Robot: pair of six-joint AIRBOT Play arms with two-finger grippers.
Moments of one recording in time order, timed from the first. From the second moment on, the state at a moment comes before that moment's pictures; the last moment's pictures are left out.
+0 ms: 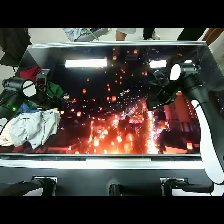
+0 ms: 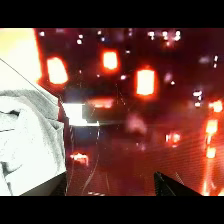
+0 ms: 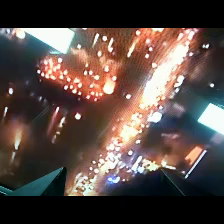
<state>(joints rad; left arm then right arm) -0.19 -1.30 1.33 1.63 -1.33 -1.76 0.14 -1.53 1.58 -1.48 1.53 1.26</state>
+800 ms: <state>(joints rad) -0.19 -1.31 1.33 1.60 -1.16 -1.76 0.14 -1.53 1.58 -1.50 1.29 1.26</state>
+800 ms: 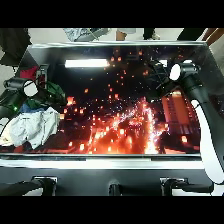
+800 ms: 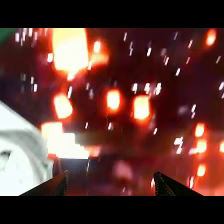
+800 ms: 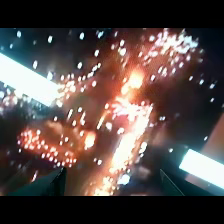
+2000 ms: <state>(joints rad) 0.39 -1.39 1.10 1.51 -1.29 -1.65 0.14 -1.58 1.57 -1.43 1.42 1.06</state>
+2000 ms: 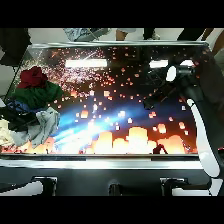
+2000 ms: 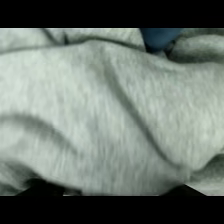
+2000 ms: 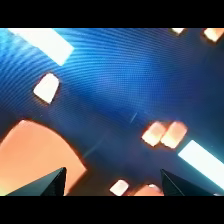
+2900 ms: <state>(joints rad) -0.15 -0.74 1.17 0.89 -0.80 -1.55 0.14 -1.06 1.60 -1.59 1.25 0.98</state>
